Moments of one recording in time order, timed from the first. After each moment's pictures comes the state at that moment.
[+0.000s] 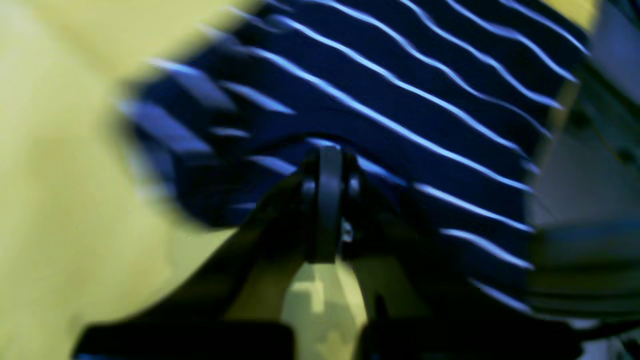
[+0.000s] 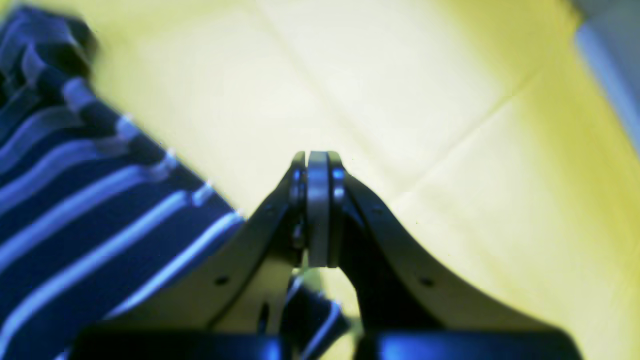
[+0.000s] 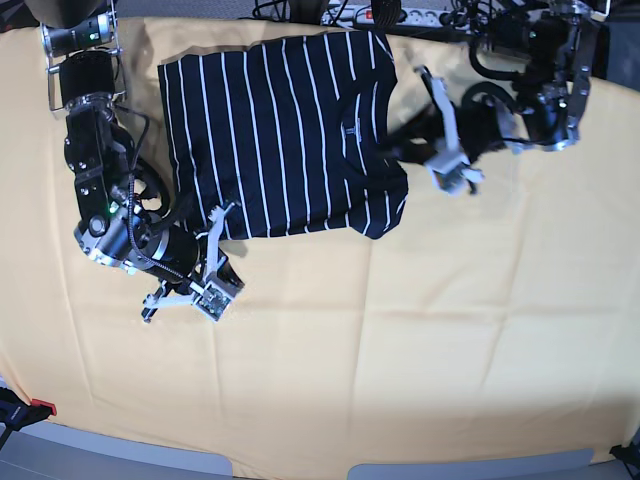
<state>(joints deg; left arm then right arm) 14.1 -30.6 7.9 111.4 -48.5 -43.7 45.7 13.2 19.3 -11.3 99.1 18.2 40.6 -52.7</state>
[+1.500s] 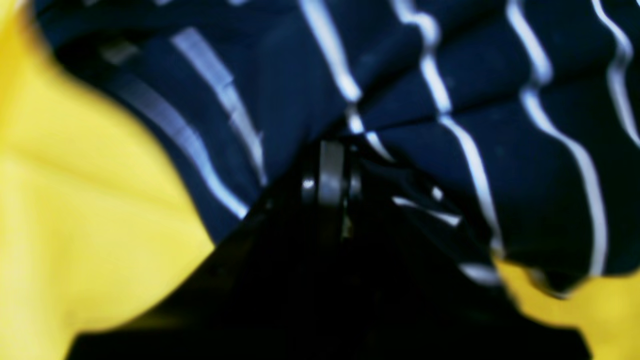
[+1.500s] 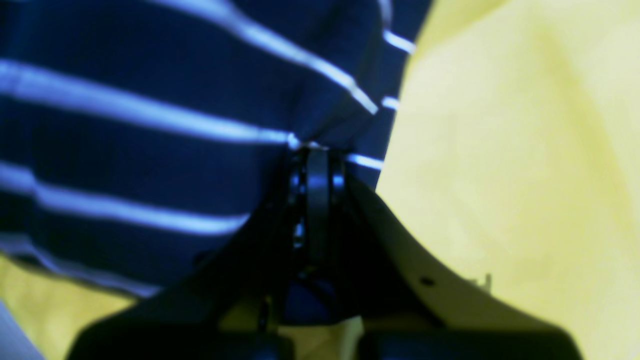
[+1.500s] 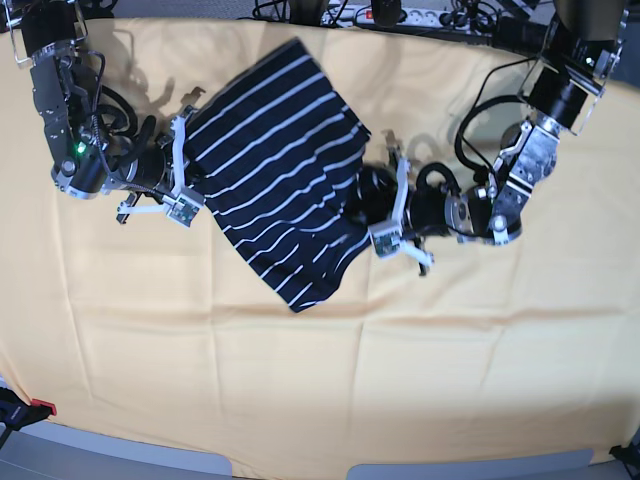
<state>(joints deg) -19.2 -29.8 33.6 79.1 -21.0 -44.7 22.5 -2.2 31.4 -11.5 106.7 32.2 38.3 -66.6</state>
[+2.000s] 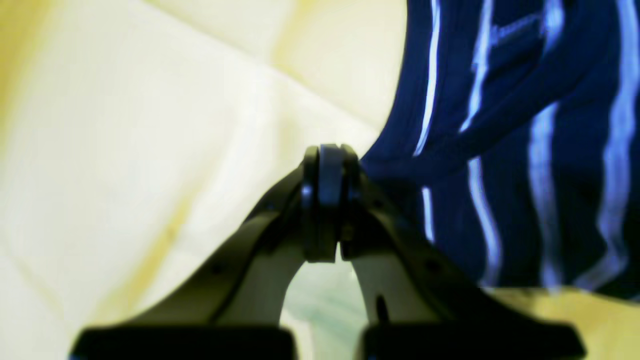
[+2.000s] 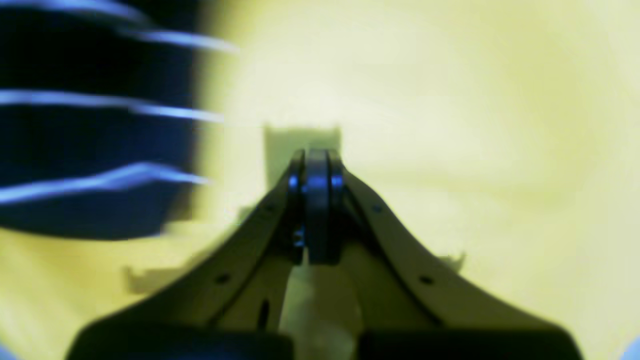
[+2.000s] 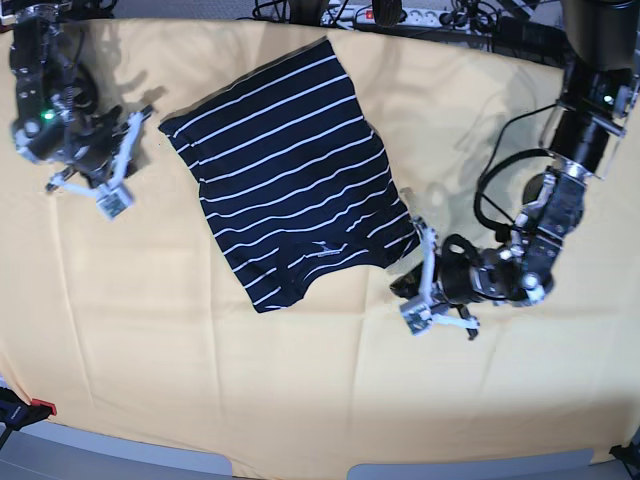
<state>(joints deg) -29.3 -33.5 32.6 83.2 -33.8 -38.9 41.8 -14.0 31.9 6.3 111.9 27.3 26.2 -65.0</state>
